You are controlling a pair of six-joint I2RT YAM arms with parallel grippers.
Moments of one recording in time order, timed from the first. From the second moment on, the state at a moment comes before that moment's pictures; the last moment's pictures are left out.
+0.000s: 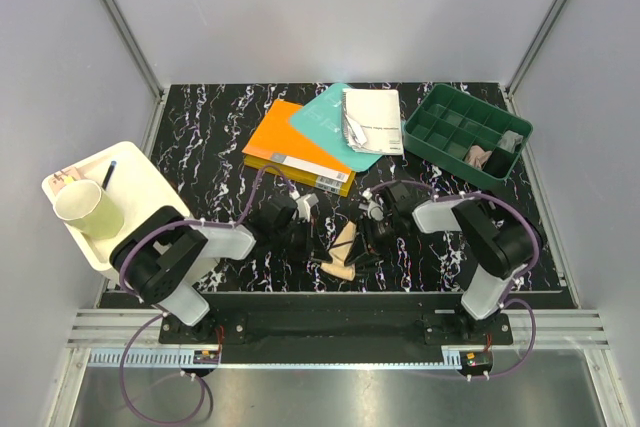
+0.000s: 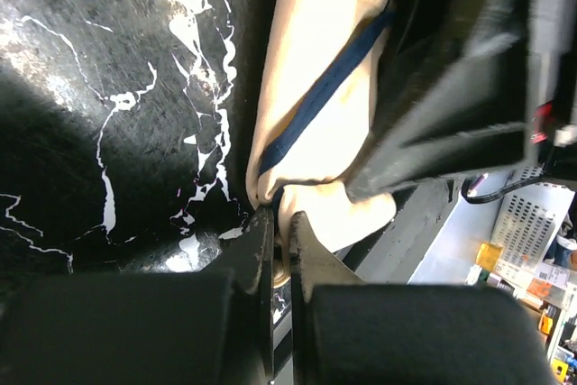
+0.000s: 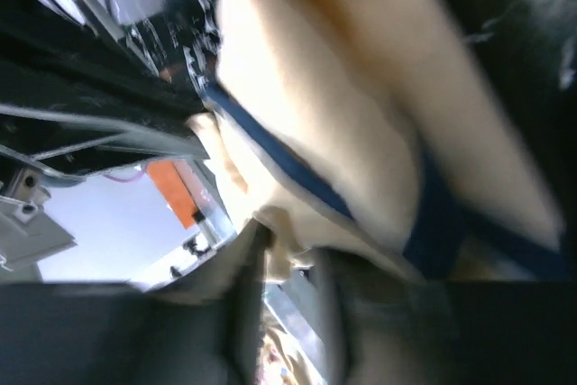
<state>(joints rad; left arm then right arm) -0.72 1.57 0.50 0.29 0.53 -0.79 0.53 1.76 0.66 -0.05 -0.86 0.64</state>
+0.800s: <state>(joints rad) -0.71 1.65 0.75 -0.13 0.53 -0.68 1.07 1.25 0.64 -0.16 0.00 0.38</state>
